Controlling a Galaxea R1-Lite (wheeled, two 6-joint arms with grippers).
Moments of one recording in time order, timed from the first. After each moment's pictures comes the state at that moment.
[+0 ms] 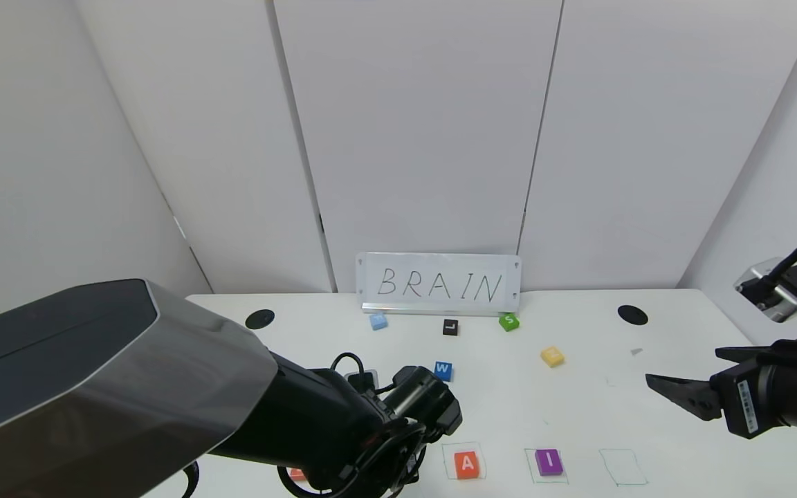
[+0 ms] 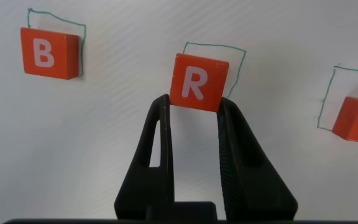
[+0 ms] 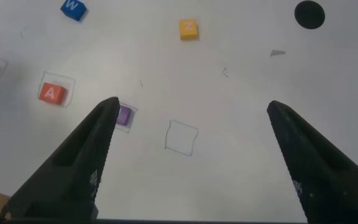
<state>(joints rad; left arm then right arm) -0.82 2.13 -1.09 0.23 0.41 -0.99 0.28 1.33 -0.67 -0.05 -0.03 -0.04</state>
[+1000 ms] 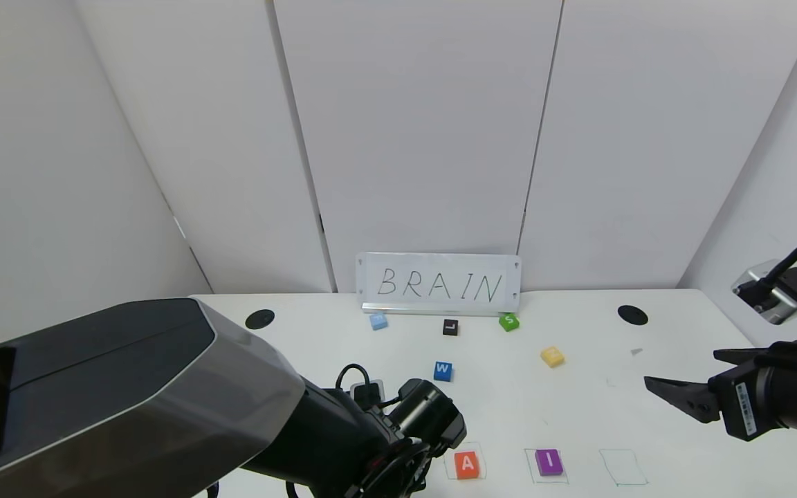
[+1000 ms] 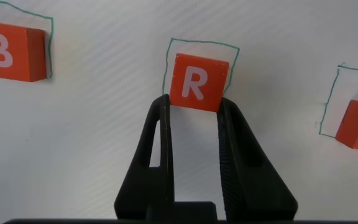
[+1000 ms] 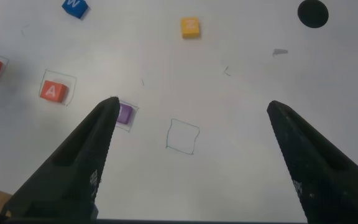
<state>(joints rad) -0.83 2.17 -1.04 0.12 0.40 -1.00 0.29 1.33 -0.67 -0.05 -0.03 -0.04</state>
